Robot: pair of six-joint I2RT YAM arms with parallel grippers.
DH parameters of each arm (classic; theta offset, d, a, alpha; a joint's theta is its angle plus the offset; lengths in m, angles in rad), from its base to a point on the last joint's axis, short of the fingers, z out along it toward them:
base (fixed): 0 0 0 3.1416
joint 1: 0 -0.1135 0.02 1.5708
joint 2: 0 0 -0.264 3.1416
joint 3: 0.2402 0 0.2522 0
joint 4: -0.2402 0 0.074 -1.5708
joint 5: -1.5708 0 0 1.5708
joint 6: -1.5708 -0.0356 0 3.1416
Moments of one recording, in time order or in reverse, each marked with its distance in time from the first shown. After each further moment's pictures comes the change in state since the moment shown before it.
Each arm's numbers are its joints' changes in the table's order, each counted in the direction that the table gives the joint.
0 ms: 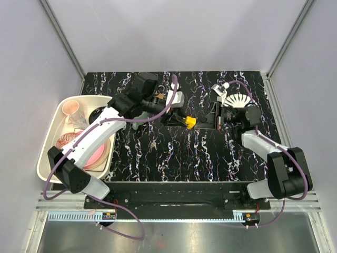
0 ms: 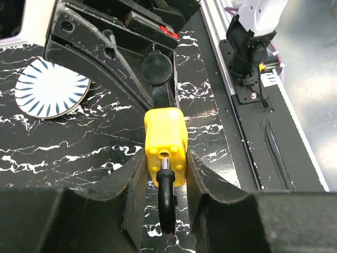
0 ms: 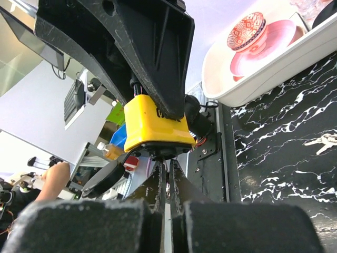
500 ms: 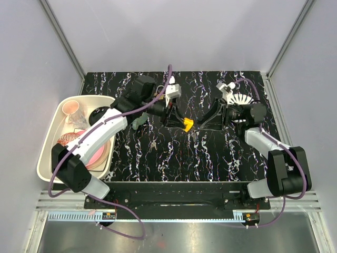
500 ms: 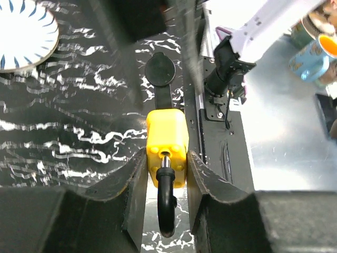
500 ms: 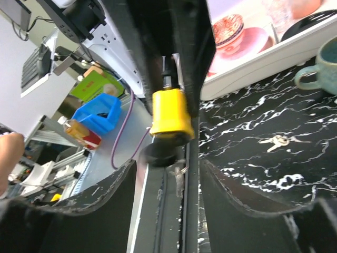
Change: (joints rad) left arm -0.040 -0.006 -0.115 0.134 -0.037 0.309; right arm 0.053 0.018 0.036 0.009 0.126 0.174
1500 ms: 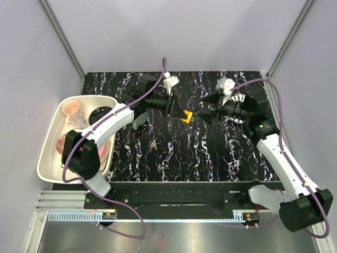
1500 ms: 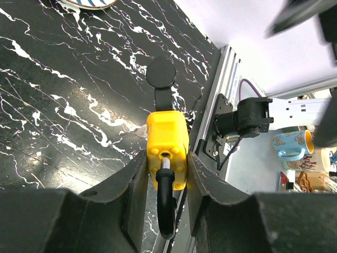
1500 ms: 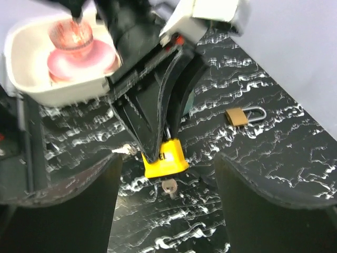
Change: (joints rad) left arm -0.095 0.156 -0.052 0.209 0.166 0.537; right arm -0.087 -0.343 0.289 -1.287 -0.602 1.250
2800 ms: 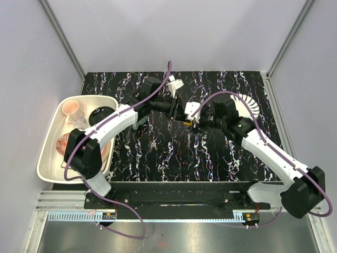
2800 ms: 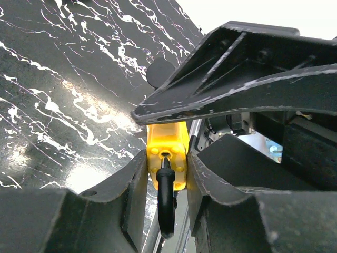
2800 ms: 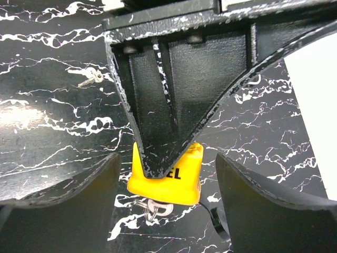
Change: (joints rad) left arm 0.047 0.021 -0.004 0.008 0.006 0.044; right arm -0.307 0.136 0.000 -0.321 -0.399 0.672
